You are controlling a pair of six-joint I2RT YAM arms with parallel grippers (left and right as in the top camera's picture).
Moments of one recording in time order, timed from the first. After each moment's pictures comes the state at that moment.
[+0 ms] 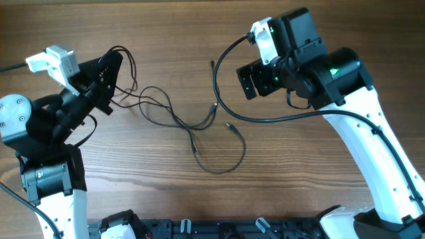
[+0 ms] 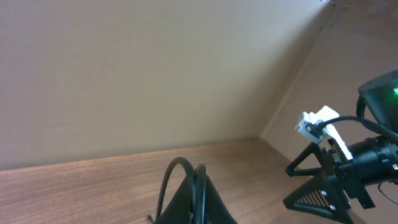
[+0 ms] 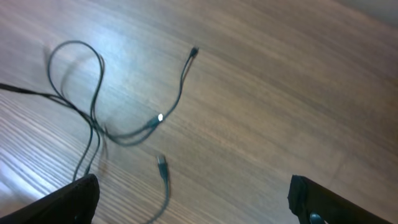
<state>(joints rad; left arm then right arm) 0.30 0.93 0.95 0.00 0.93 -0.34 0.48 1.57 1.76 -1.17 0.00 -0.03</state>
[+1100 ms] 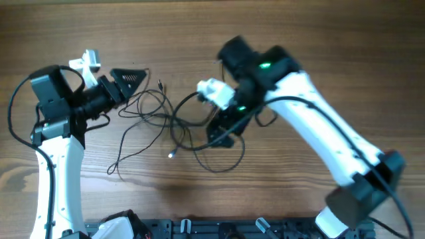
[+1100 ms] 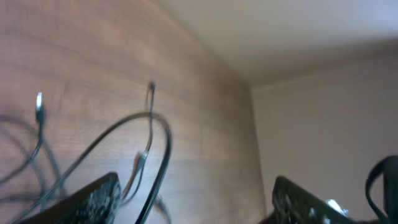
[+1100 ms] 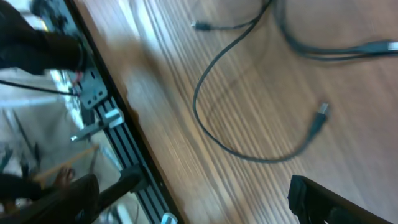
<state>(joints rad) 0.30 1.28 0.95 -0.43 0.96 -0.45 0.66 1.81 1.76 -1.45 -0.43 -0.36</state>
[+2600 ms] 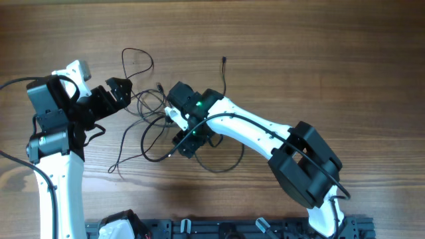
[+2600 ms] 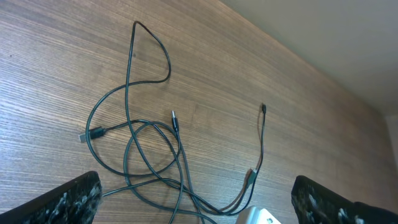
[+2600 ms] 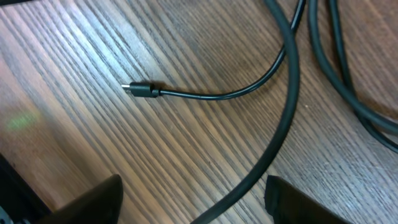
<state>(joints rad) 0.31 1.16 0.95 -0.57 0.49 -0.26 0.87 2.08 1.54 -0.89 -0.29 0.04</state>
